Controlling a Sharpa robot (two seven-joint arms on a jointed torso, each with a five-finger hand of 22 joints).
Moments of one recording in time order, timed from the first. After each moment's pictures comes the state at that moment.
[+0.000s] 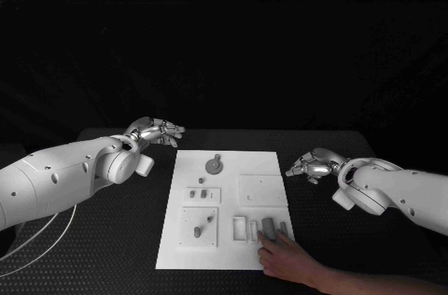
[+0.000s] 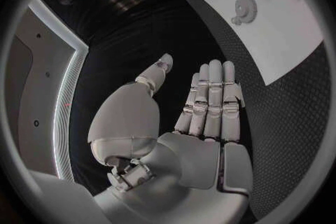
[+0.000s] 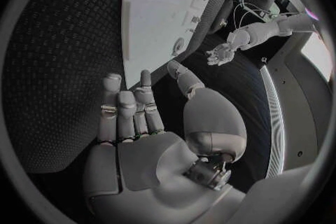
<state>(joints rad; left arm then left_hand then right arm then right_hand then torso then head) 1.28 -0.76 -0.15 1.15 -0.25 -0.21 0.21 1.02 -0.14 0.43 -0.21 0.06 0.83 0.19 0.34 0.43 1.15 0.12 0.08 0.35 0.95 0.04 0.87 0.36 0.02 1.00 -0.06 0.09 1.15 1.25 -0.89 -0.23 1.35 -0.83 -0.27 -0.05 0.87 -0.10 0.39 -0.26 0.38 0.94 0.12 0.31 0.61 0.91 0.01 1.49 0.76 1.00 -0.09 1.66 0.75 0.25 1.04 0.00 0.95 1.31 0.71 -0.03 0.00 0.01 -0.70</state>
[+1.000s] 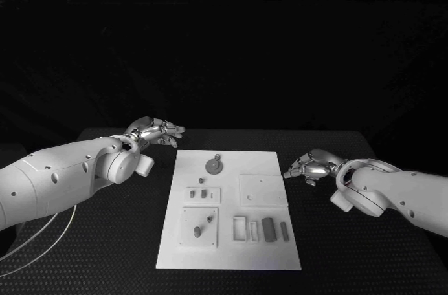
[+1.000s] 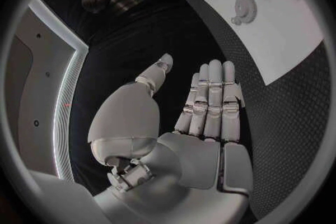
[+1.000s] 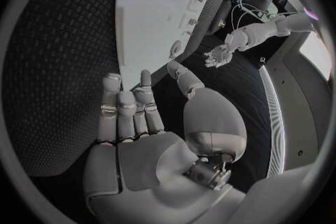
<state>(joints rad) 1.28 -0.76 -0.15 1.15 -0.25 -0.21 0.21 1.02 -0.14 0.43 -0.21 0.06 0.83 0.19 0.34 0.43 1.15 0.12 0.08 0.35 0.95 0.04 0.87 0.36 0.02 1.00 -0.06 0.09 1.15 1.25 -0.90 -0.23 1.39 -0.83 -0.26 -0.06 0.87 -0.10 0.39 -0.26 0.38 0.94 0.12 0.31 0.61 0.92 0.02 1.49 0.76 1.00 -0.09 1.66 0.75 0.25 1.04 0.00 0.95 1.31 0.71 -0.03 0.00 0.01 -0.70</state>
